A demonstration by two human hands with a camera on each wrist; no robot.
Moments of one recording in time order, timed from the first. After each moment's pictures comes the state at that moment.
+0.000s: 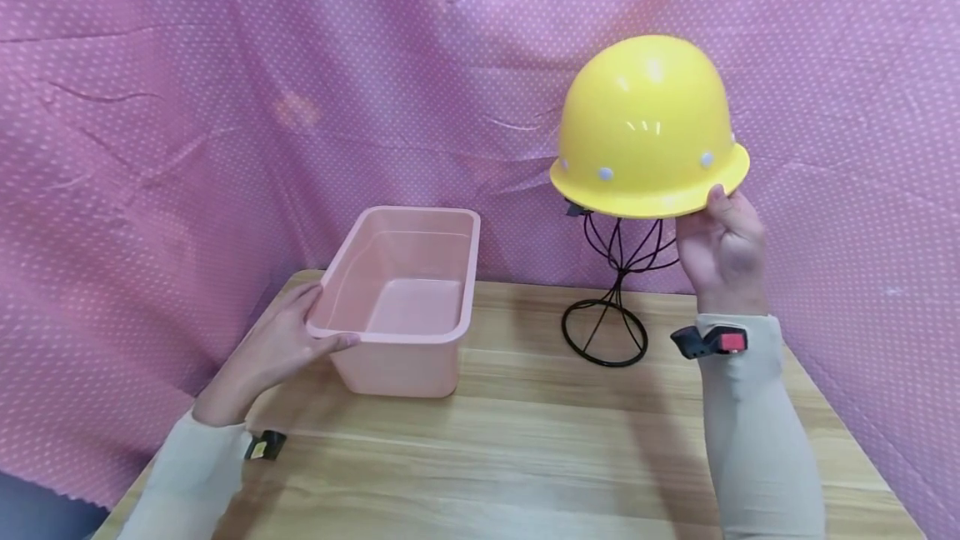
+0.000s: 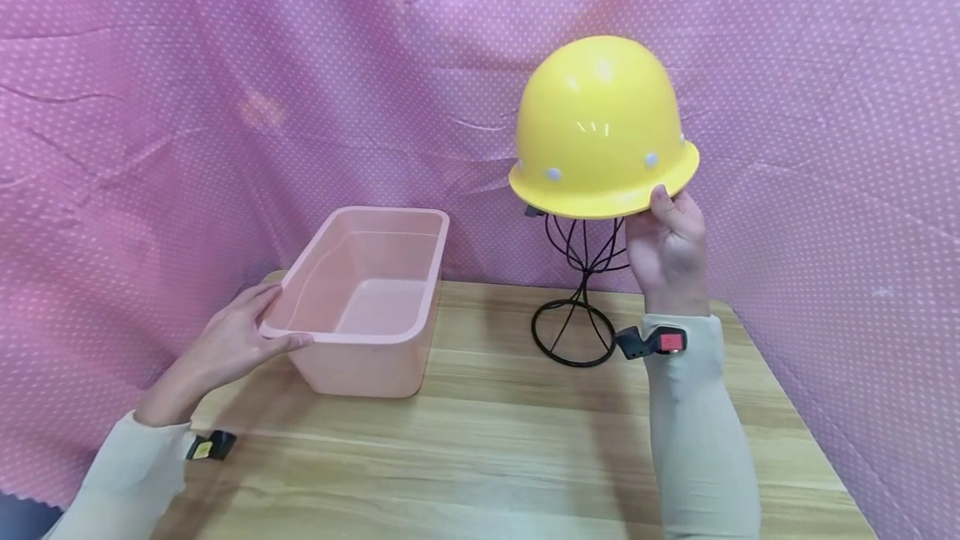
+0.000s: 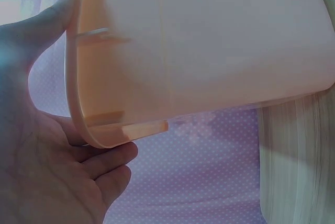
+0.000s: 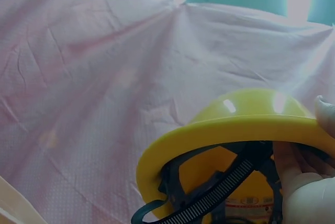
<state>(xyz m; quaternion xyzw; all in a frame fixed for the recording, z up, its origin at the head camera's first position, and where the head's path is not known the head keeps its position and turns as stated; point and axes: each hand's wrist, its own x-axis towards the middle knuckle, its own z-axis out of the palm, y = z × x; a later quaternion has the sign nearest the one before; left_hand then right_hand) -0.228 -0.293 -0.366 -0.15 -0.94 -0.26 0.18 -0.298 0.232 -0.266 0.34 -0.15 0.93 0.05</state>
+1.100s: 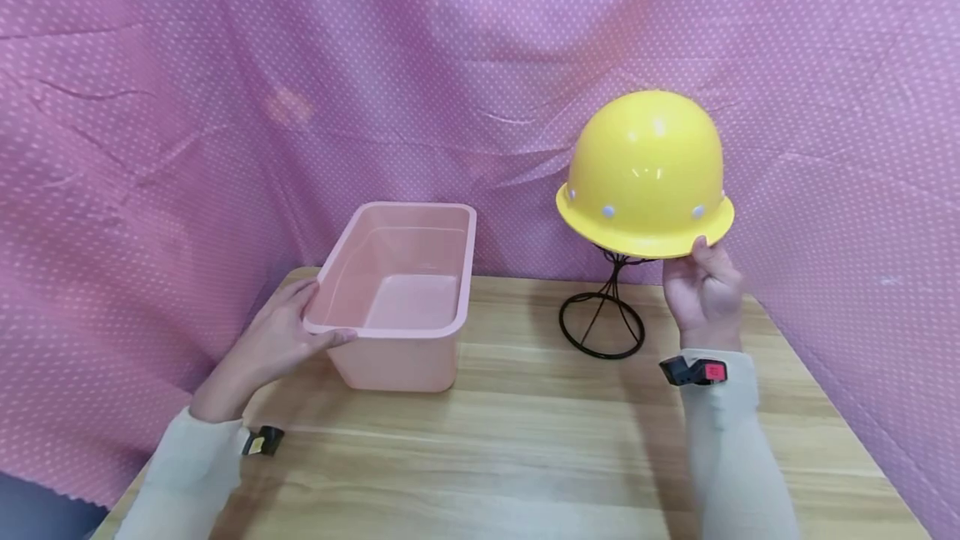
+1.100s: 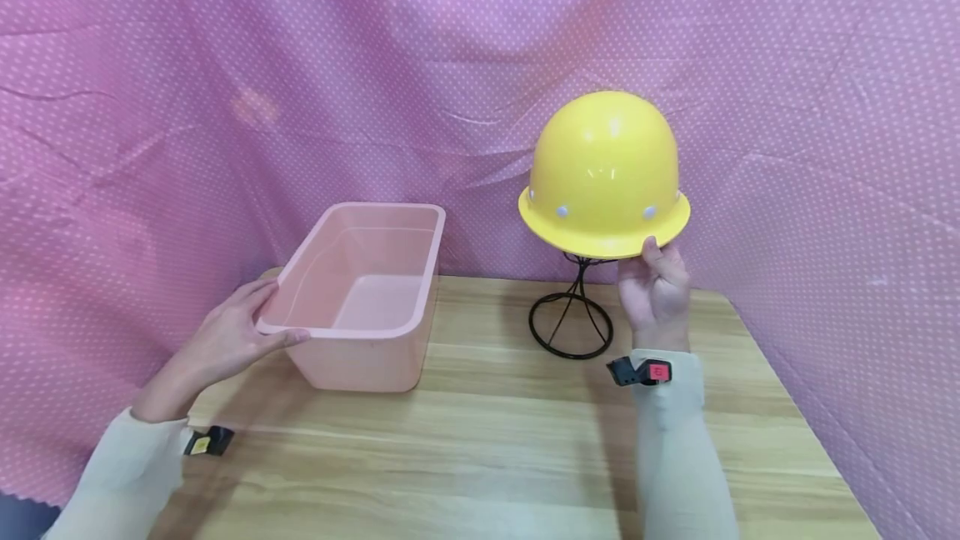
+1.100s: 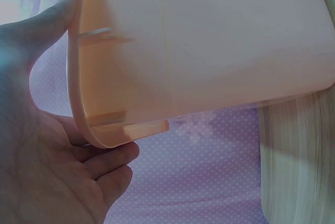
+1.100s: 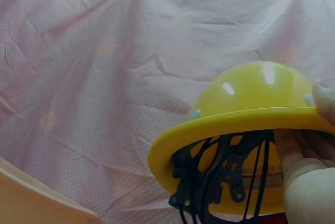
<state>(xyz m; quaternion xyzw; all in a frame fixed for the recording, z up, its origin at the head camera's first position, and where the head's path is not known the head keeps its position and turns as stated) -0.228 -0.293 -0.362 -0.12 -0.95 -0.24 0.15 -0.297 0.248 -0.344 0.30 -0.07 0.95 0.02</state>
